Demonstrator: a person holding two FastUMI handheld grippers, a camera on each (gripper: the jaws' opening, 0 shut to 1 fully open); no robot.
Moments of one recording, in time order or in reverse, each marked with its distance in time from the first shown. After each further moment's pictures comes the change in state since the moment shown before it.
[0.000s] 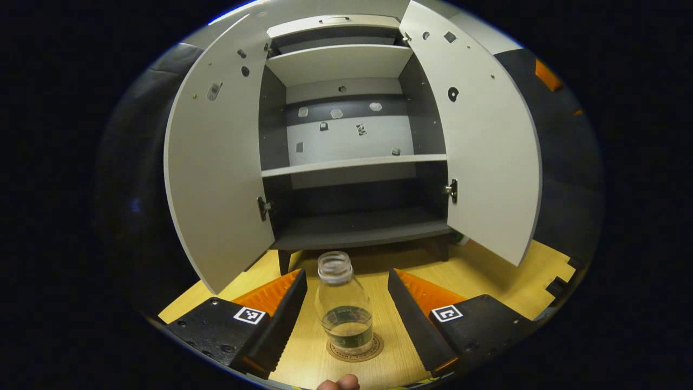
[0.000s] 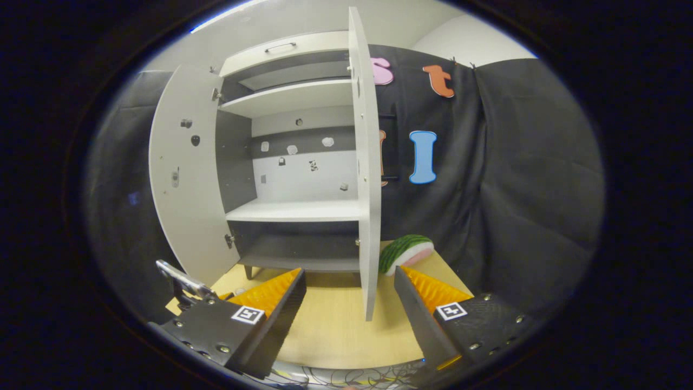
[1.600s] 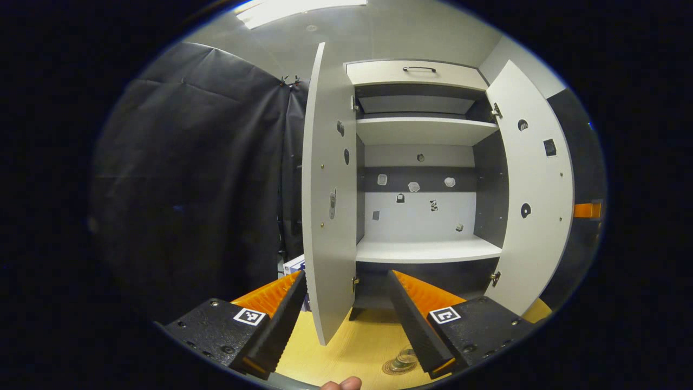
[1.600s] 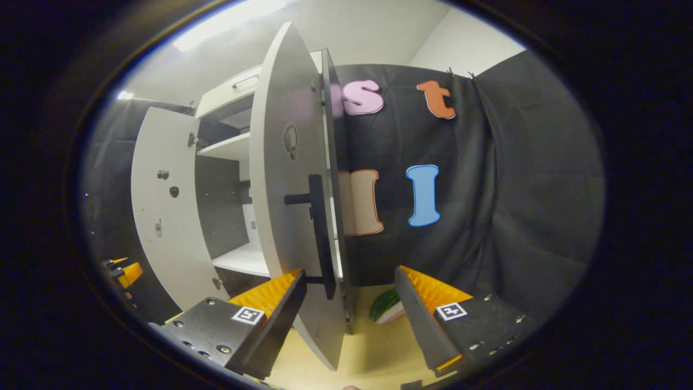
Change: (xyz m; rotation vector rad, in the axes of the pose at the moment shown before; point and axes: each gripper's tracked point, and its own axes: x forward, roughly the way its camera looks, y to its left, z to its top) left arm -0.085 0.165 0.186 -0.125 -0.128 0.258; right arm 0.089 -0.082 0.113 0.024 -0.152 0.106
